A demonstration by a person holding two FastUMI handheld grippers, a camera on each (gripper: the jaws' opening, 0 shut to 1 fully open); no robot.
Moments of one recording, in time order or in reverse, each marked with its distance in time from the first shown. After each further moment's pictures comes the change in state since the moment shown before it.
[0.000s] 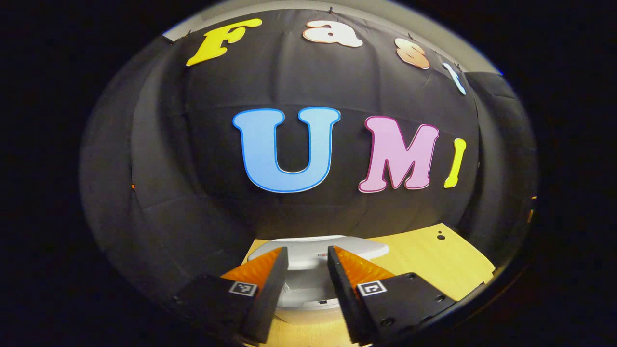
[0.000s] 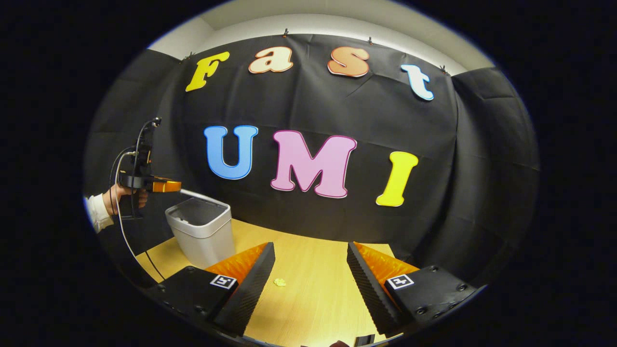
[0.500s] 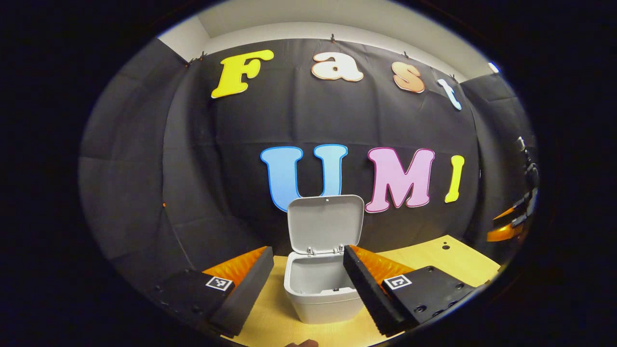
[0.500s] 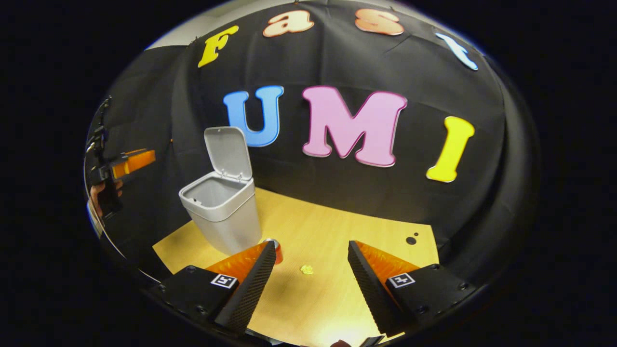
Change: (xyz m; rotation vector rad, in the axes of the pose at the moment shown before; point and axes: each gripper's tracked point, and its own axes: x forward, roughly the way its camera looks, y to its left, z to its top) left arm -0.115 0.017 0.016 0.014 -0.144 0.081; right arm 0.108 0.048 -0.061 -0.014 0.283 0.246
